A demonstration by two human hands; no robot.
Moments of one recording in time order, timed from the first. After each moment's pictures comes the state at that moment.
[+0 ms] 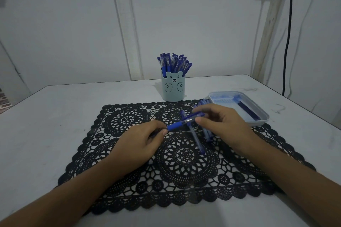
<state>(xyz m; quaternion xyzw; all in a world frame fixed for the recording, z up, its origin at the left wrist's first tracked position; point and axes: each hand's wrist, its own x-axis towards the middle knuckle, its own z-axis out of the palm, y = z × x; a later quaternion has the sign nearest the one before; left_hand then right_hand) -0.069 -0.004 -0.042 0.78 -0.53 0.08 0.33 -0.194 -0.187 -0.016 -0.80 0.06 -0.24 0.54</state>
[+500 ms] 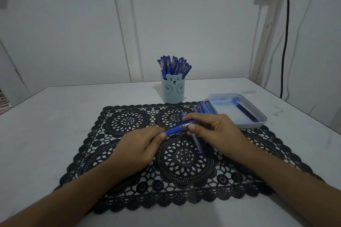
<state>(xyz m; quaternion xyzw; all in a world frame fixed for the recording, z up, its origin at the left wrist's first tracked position) -0.069 0.000 -0.046 0.76 -0.56 0.11 0.31 -0.194 -0.175 -0.019 -0.86 0.02 -0.23 0.45</state>
